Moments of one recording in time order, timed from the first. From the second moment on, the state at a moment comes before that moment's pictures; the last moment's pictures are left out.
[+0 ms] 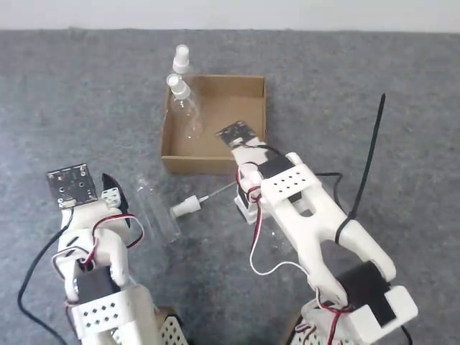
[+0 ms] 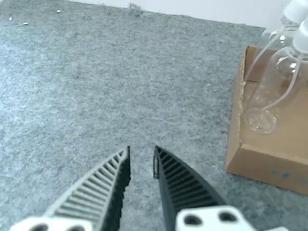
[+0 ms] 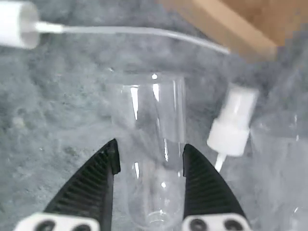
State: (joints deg) left arm -24.1 -88.0 86.8 45.6 4.0; right arm -31.6 -4.7 31.7 64.9 3.3
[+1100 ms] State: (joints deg) left arm -24.1 -88.0 86.8 45.6 4.0; right arm -30.7 -24.7 36.6 66.4 -65.7
